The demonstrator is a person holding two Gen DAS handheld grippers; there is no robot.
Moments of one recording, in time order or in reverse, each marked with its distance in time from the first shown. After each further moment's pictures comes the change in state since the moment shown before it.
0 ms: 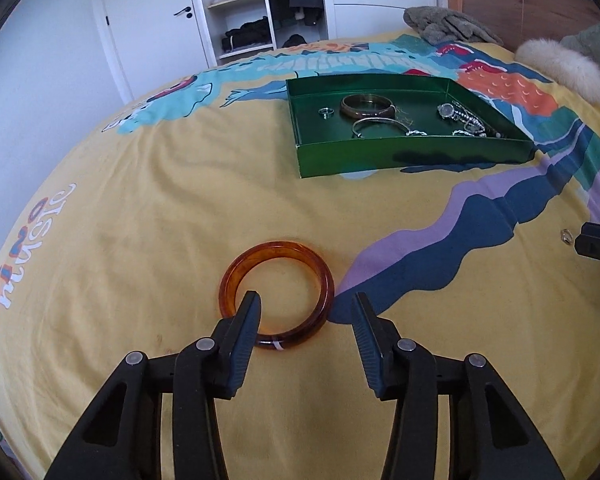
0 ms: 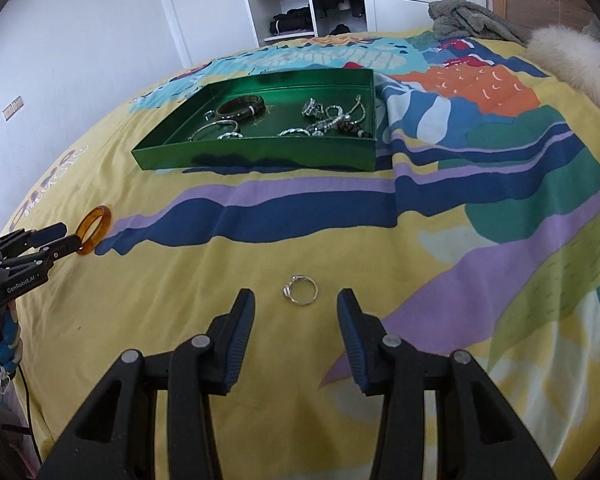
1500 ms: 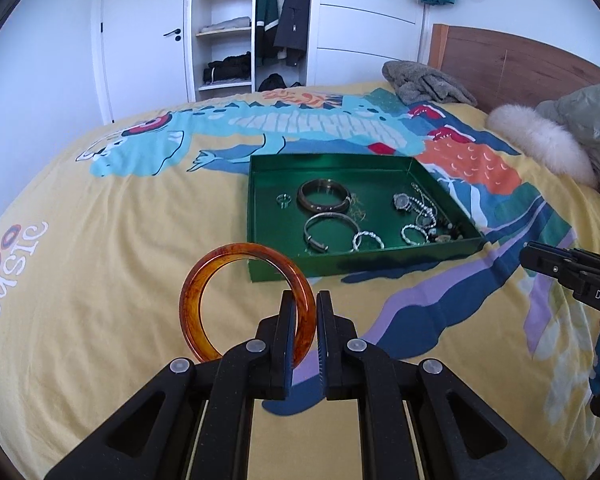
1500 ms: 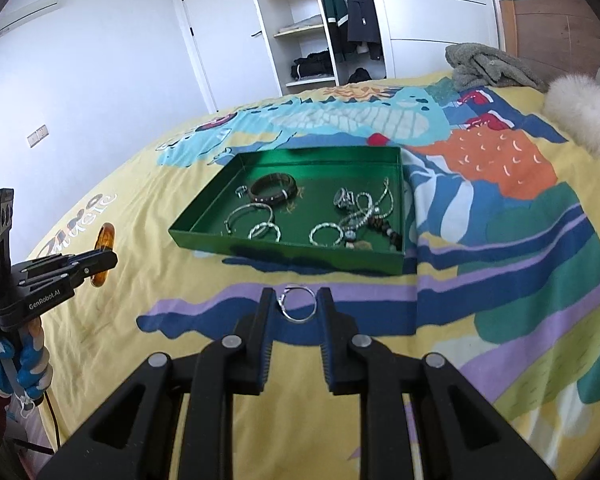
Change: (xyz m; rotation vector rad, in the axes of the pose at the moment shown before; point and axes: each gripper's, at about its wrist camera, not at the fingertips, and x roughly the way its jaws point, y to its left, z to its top) left arm -0.040 -0.011 0.077 -0.076 -0.153 -0.154; right arm -0.032 0.015 0.069 -0.008 -0.168 0.084
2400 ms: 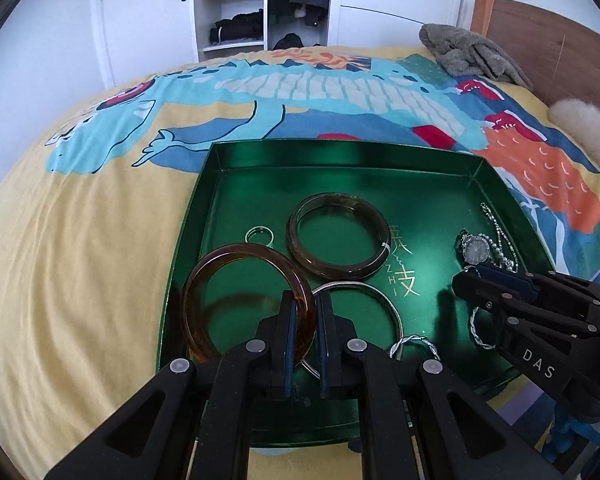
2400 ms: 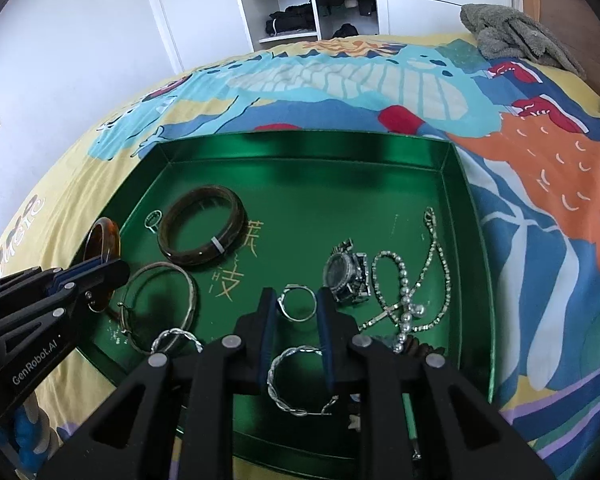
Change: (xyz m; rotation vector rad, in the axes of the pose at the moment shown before) left arm 0.173 -0.010 0.066 -0.060 0.149 0.064; right arm 0.188 -0.019 0.077 0.006 0.176 -0.091
